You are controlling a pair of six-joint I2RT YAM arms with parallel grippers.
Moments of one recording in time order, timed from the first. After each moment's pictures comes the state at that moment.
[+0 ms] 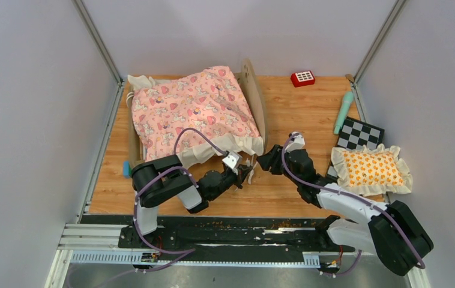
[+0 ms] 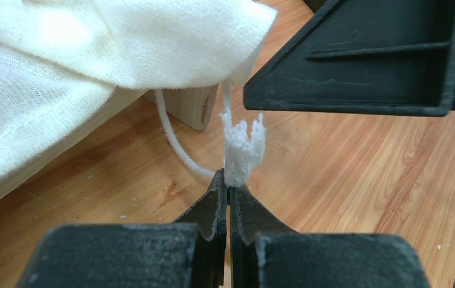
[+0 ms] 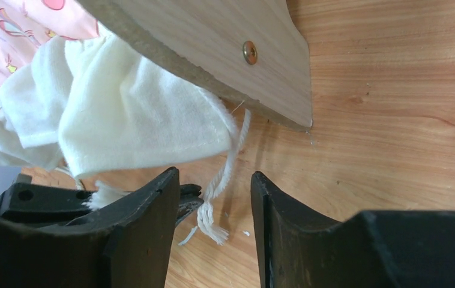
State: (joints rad) left arm -1.04 1.92 0.46 1.42 -0.20 -0.23; right arm 0.60 1.09 0.35 0.35 0.03 0.70
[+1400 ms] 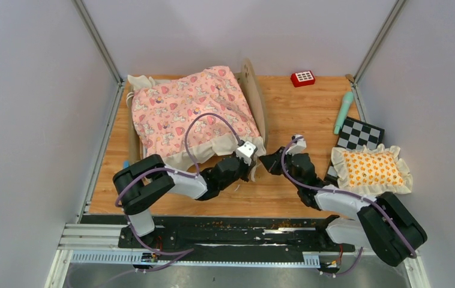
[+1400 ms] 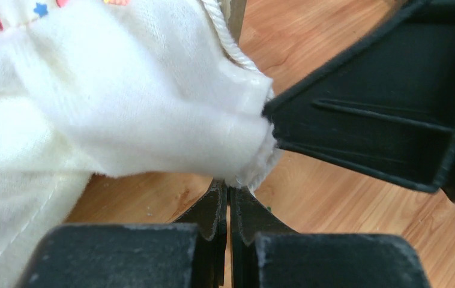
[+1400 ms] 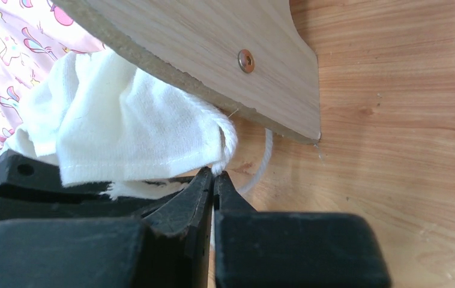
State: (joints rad) left arm -1.04 1.75 0.67 0.81 -0.24 -0.19; right arm 0.57 1.22 0.27 0.66 0.00 0.77
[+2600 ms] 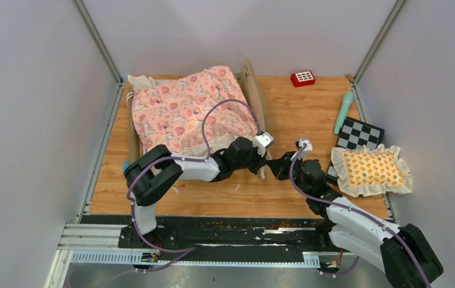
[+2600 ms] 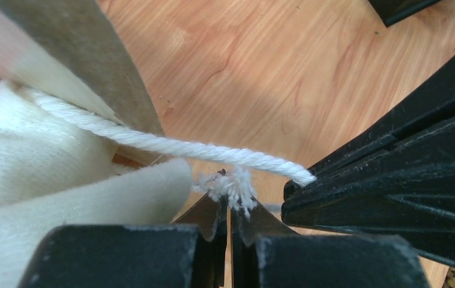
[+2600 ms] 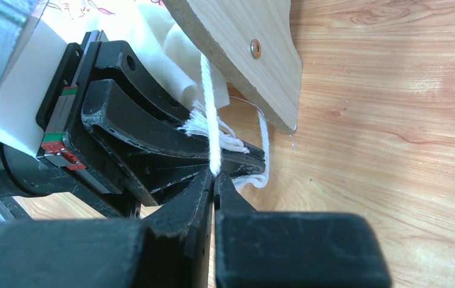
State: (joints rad) left arm -0.95 1.87 0.99 0.44 0.10 -0.12; right arm 0.57 0.90 0.21 0.45 -0.02 0.55
